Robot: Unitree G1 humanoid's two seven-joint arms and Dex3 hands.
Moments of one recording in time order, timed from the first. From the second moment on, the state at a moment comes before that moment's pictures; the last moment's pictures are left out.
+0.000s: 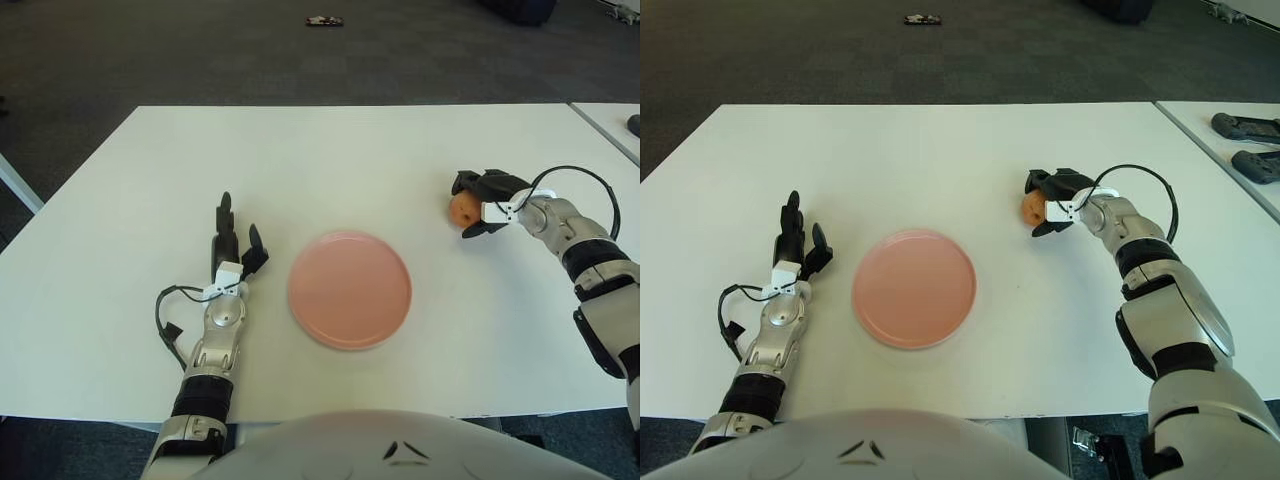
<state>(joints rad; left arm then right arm) 0.00 0.04 0.04 0.33 0.17 -0.31 0.28 -0.77 -0.64 0.51 1.09 -0.69 -0.45 0.06</state>
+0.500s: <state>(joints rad) 0.00 0.04 0.04 0.32 0.17 -0.31 0.29 -0.76 -0.61 0.49 1.11 -0.66 -0.44 0.03</state>
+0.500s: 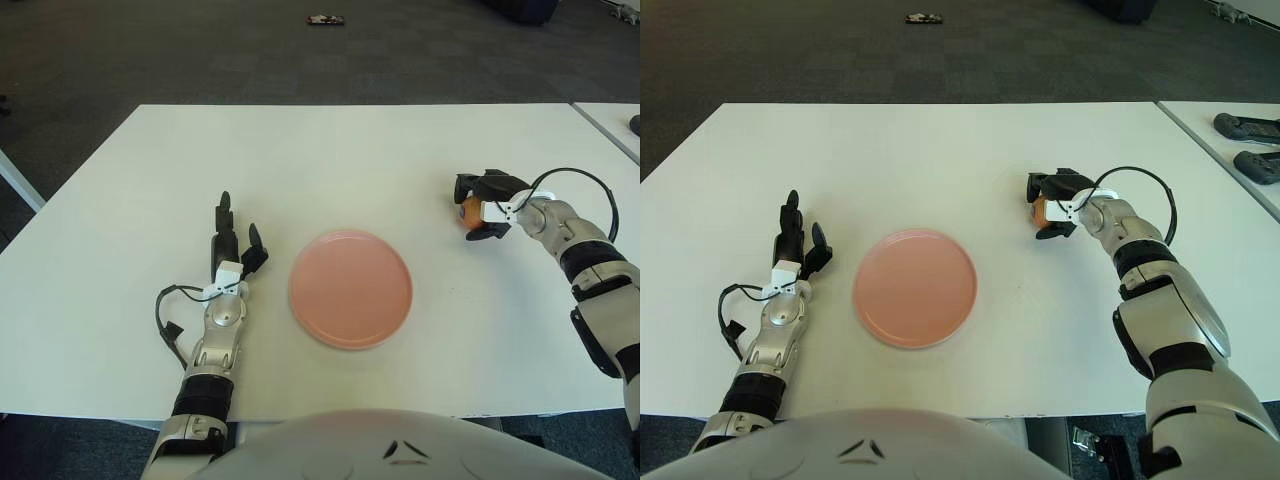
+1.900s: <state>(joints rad) 0.00 0.04 0.04 0.32 0.18 -0.32 0.30 -0.61 -0.60 0.33 0.88 -0.56 -0.45 -0.06</state>
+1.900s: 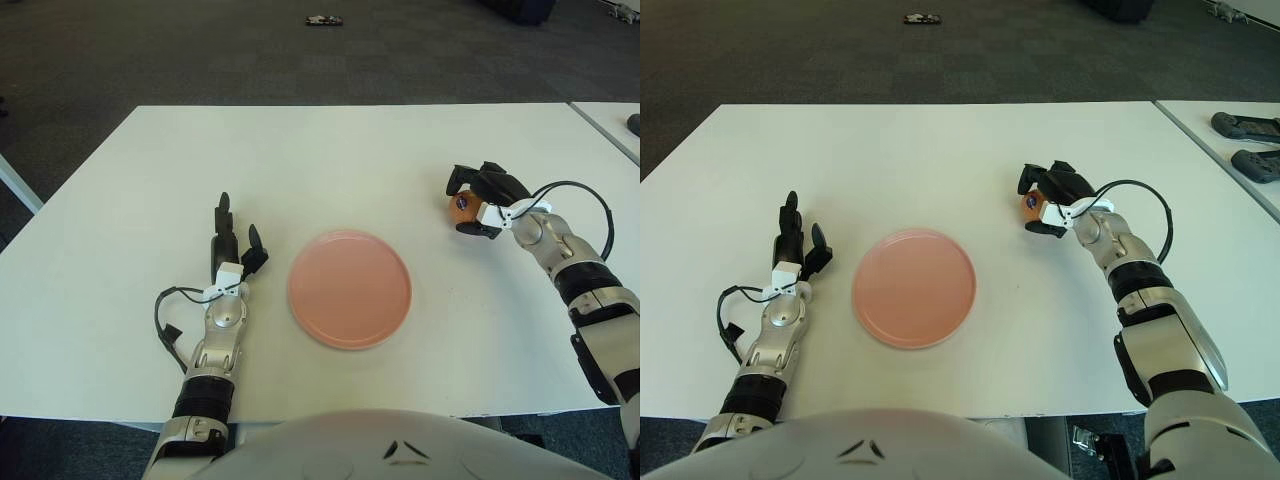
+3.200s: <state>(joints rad) 0.00 0.03 0.04 0.34 0.19 -0.34 0.32 -0.42 -0.53 0.03 -0.02 -0.28 -0.21 0.16</state>
